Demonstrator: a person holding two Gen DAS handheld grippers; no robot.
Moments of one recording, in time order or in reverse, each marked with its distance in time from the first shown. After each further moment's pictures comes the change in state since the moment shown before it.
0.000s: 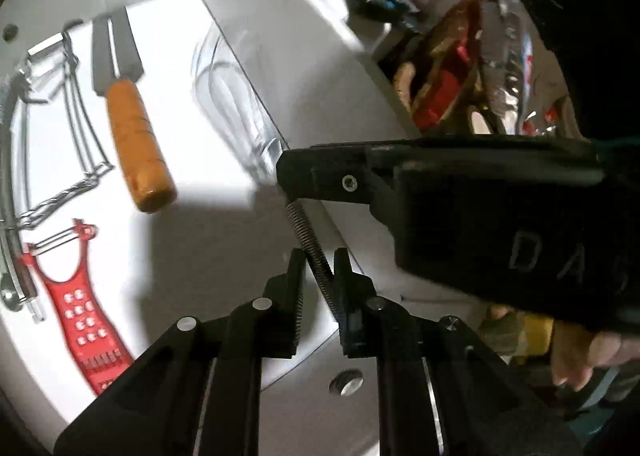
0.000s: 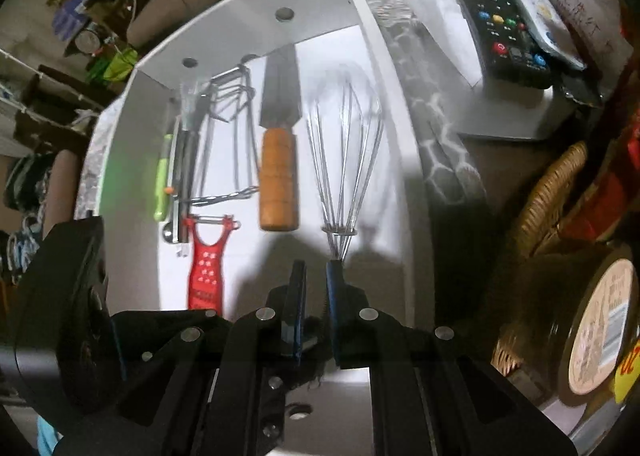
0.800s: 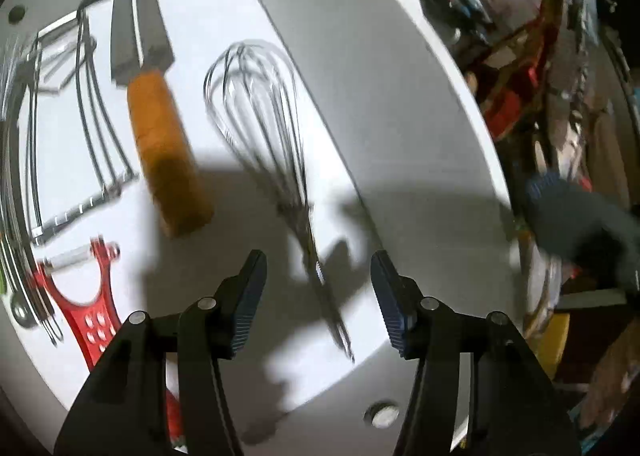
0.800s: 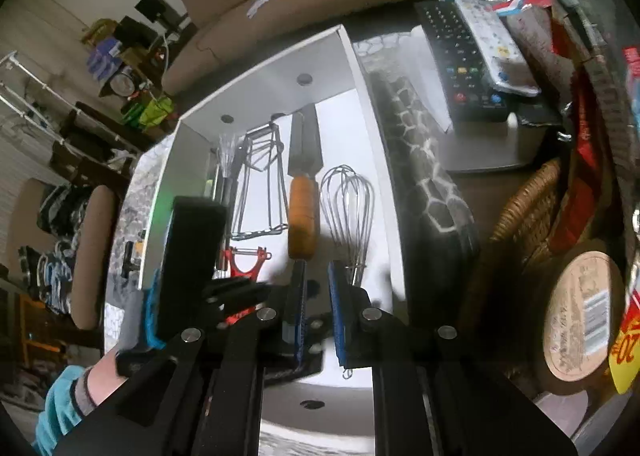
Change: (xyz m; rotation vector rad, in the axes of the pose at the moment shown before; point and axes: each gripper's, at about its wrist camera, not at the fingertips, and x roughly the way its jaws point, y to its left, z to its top) left arm 0.019 0.013 0.018 -0.077 0.059 0.110; right arm -0.063 -0.022 -0.025 0.018 -0.217 0.165
